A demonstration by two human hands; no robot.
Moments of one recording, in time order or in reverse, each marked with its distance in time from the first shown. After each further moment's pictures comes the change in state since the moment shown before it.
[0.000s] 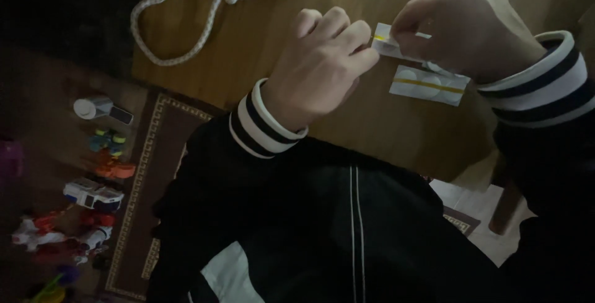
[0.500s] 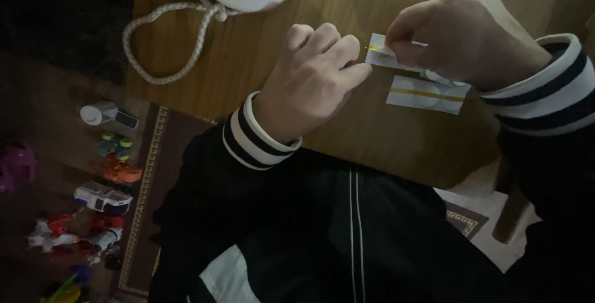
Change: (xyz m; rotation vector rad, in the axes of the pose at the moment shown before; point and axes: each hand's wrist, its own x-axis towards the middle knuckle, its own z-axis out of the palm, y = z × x) left_hand 0.002 -0.003 0.005 -0.068 -0.022 -0.010; right_hand 0.002 0.003 0.000 -0.064 -0.035 0.043
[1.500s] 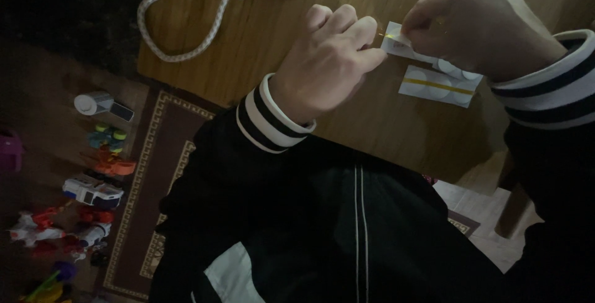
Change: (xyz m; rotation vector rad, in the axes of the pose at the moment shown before) left_hand -0.012 -0.004 0.019 0.030 0.045 -0.006; right_hand 0.001 0.002 0.013 0.000 -0.033 0.072
